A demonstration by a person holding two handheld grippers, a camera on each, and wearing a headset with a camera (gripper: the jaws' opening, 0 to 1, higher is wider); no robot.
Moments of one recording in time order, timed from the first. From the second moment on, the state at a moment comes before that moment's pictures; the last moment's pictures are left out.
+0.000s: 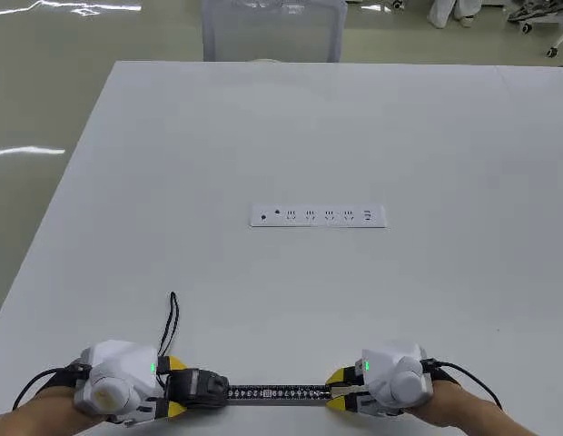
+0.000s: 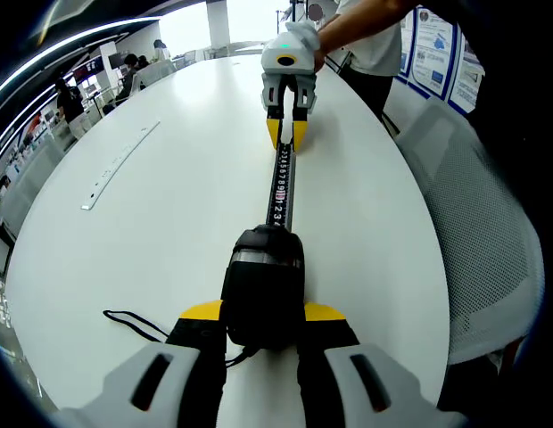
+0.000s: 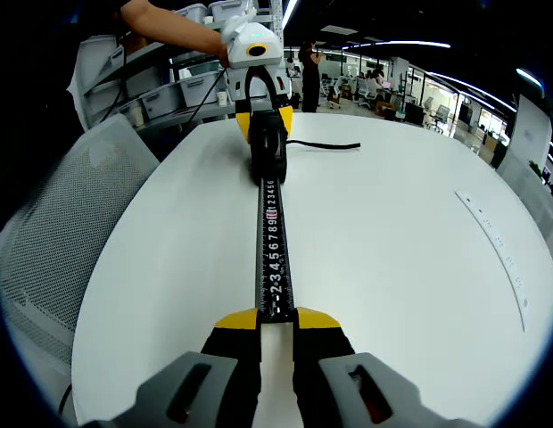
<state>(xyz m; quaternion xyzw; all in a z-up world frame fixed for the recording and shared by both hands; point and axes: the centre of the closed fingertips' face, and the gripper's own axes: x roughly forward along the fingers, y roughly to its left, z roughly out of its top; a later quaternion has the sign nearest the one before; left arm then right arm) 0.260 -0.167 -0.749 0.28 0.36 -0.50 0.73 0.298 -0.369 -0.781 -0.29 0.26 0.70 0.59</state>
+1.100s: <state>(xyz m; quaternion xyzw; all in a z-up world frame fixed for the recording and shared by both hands) 0.260 -0.168 -0.749 0.28 0.37 -0.50 0.73 0.302 -0.391 -0.780 -0.28 0.27 0.70 0.60</state>
